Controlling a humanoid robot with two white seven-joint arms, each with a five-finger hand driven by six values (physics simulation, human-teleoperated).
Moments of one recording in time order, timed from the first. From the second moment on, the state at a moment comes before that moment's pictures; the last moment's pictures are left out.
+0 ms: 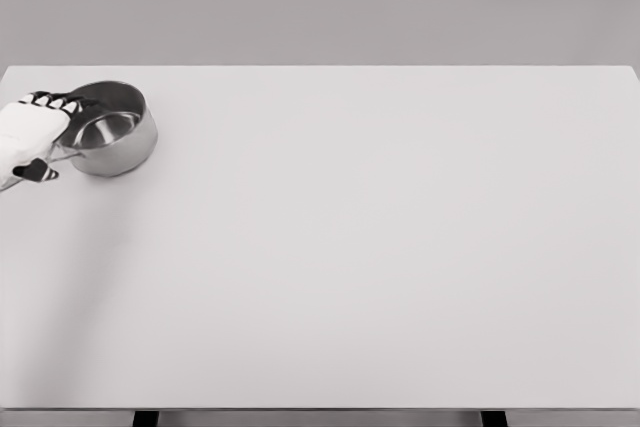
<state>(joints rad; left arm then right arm) -0.23 0.56 0.05 -1.54 -0.98 -0.24 -0.49 0.06 0.00 -0.08 0.05 -0.27 -0.07 0.21</state>
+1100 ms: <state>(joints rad) -0.34 0.55 0.03 -1.37 -1.02 -0.24 -0.45 0.06 0.00 -0.08 0.05 -0.27 -0.07 0.21</state>
